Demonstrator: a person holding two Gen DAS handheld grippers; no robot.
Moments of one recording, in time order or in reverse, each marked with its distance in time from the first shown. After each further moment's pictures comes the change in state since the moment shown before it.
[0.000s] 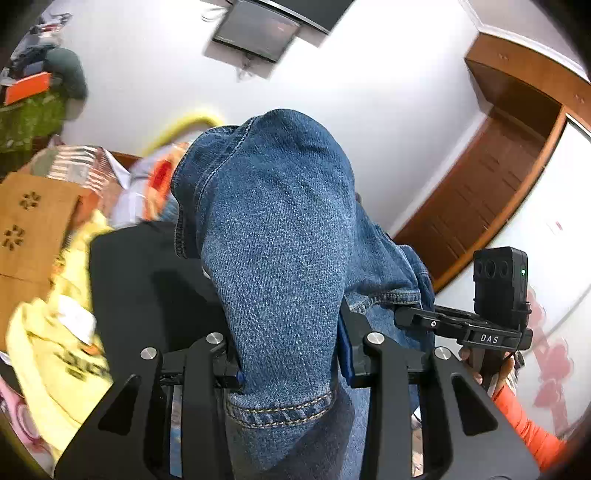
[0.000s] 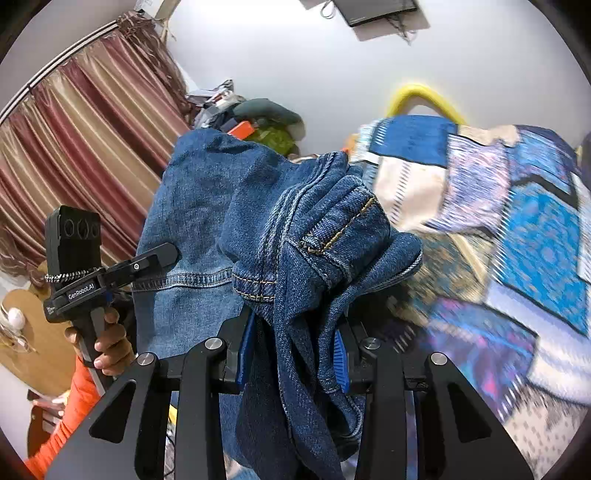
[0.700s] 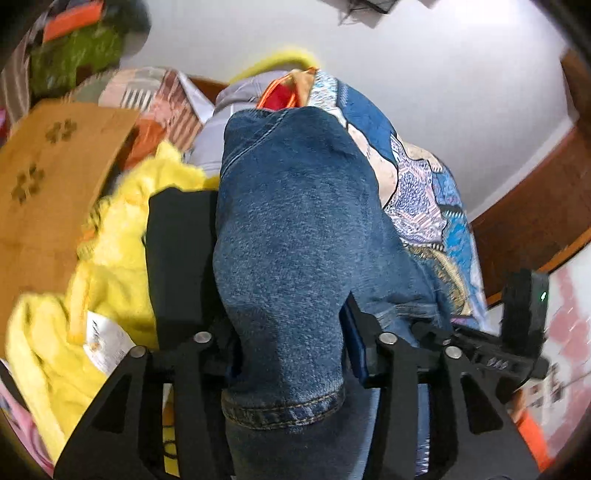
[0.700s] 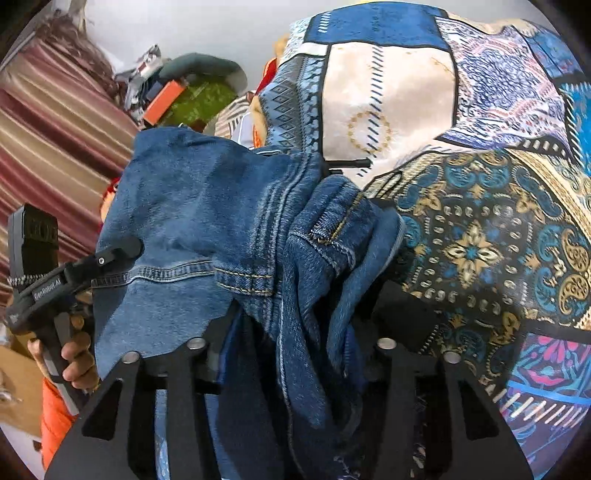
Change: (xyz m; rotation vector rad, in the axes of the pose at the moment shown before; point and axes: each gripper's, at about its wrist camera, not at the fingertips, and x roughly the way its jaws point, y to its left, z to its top) left arm 0.153 0.175 -0.015 -0.109 0.184 0.245; right arm 0.204 -0.110 -0.024 0.190 0.178 -0.094
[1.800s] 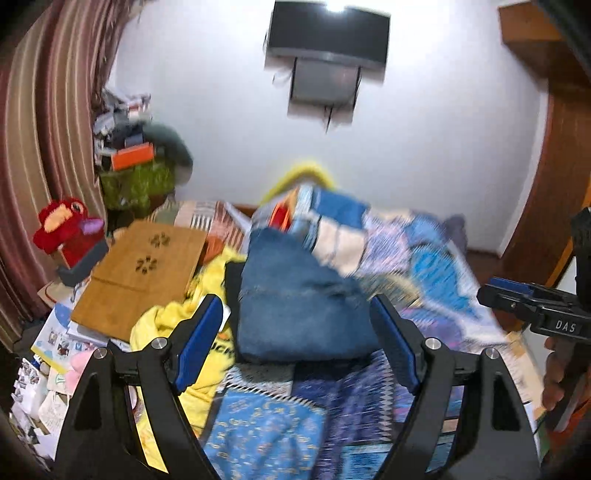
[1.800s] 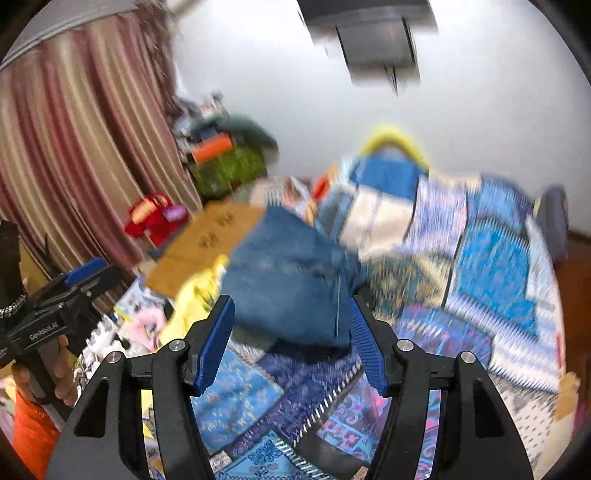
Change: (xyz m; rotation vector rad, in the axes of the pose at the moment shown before) left arm -0.268 -0.166 -0.154 0.159 -0.460 0.250; right arm -0.254 0.142 -0.117 -0.323 -0.381 -0.161
